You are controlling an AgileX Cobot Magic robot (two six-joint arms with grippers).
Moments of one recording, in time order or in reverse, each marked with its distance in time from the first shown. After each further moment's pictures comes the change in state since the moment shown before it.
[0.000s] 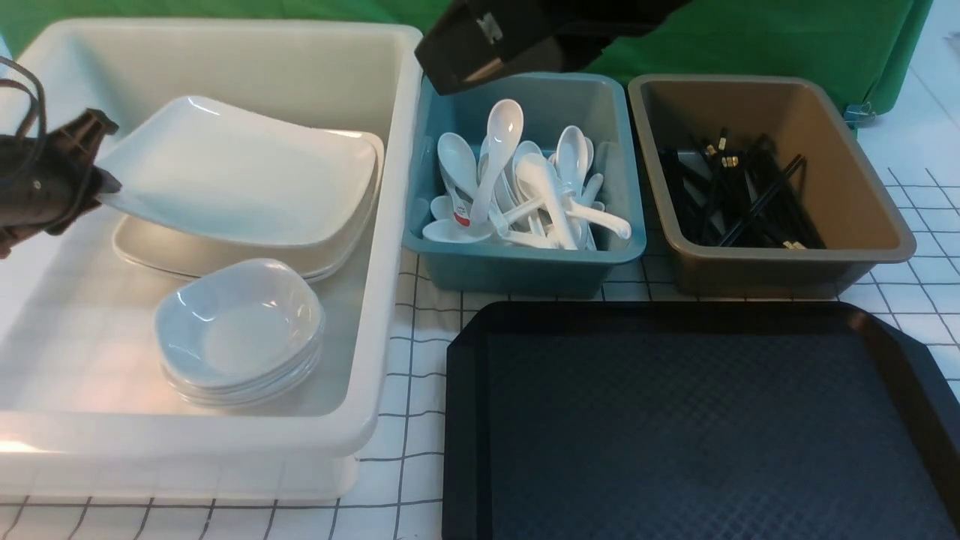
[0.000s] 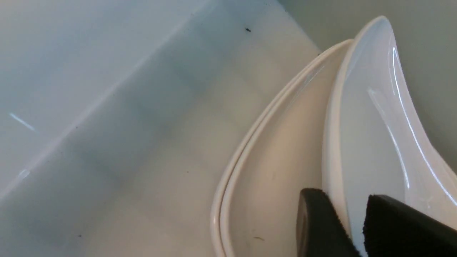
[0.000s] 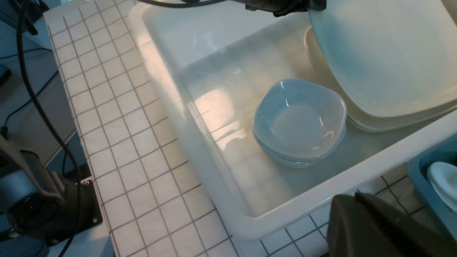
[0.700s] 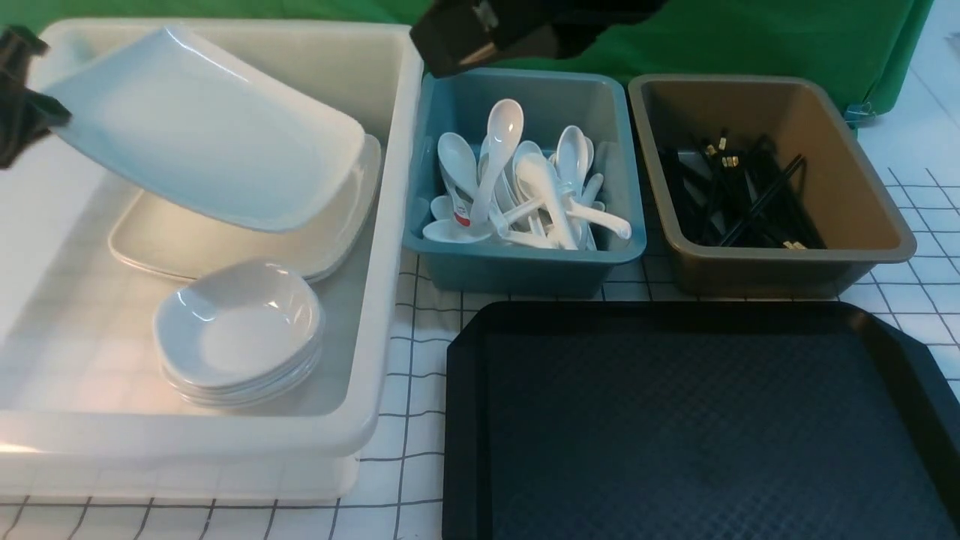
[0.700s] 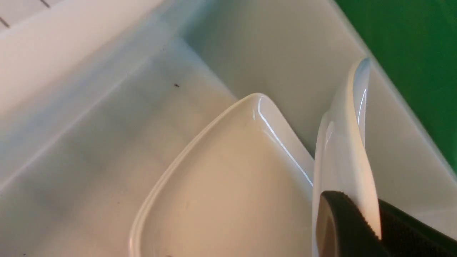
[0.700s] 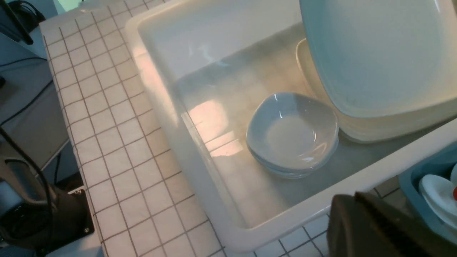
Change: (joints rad) right arm -0.001 0.000 0.007 0.001 -0.032 -0.019; left arm 0.037 -0.146 0.000 -0.108 0.053 0.014
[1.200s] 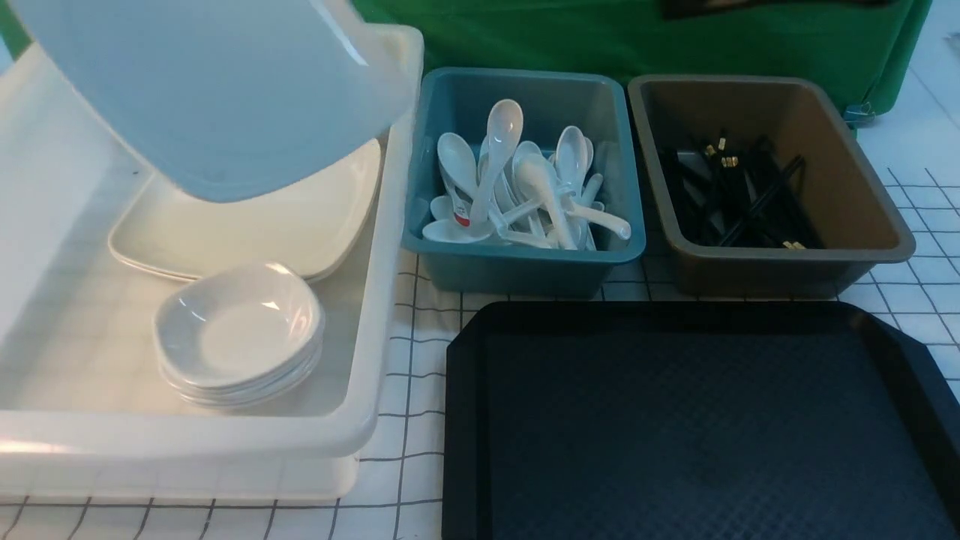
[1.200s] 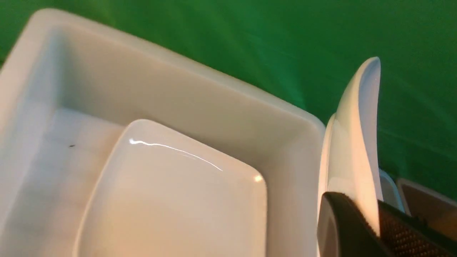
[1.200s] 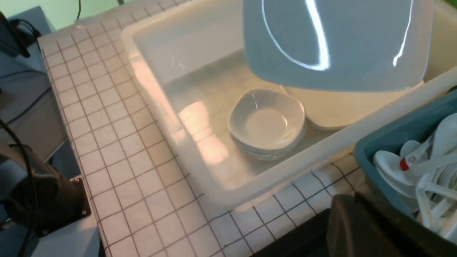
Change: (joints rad) right arm -0.129 -0.226 0.157 0.064 0.037 -0.094; left arm 0.096 -0.200 -0.291 0.468 0.448 -0.230
